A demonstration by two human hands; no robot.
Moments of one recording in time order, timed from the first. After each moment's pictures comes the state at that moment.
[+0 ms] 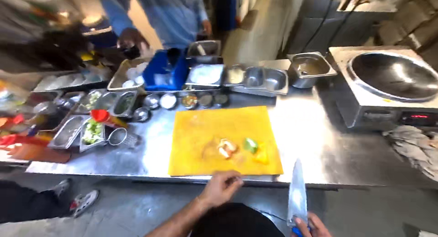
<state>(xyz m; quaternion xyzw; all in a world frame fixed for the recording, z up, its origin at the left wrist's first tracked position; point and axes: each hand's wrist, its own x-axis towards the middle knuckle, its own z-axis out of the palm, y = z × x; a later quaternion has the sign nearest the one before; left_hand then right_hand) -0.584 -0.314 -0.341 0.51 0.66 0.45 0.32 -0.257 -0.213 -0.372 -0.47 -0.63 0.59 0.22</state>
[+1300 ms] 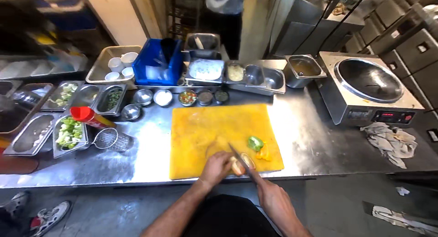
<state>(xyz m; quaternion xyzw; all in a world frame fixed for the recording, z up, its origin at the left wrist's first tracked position) -0.648 -0.293 -0.379 0.55 0.75 0.30 0.21 -0.424 -0.225 -0.324 -0.40 -0.90 0.17 -0.09</state>
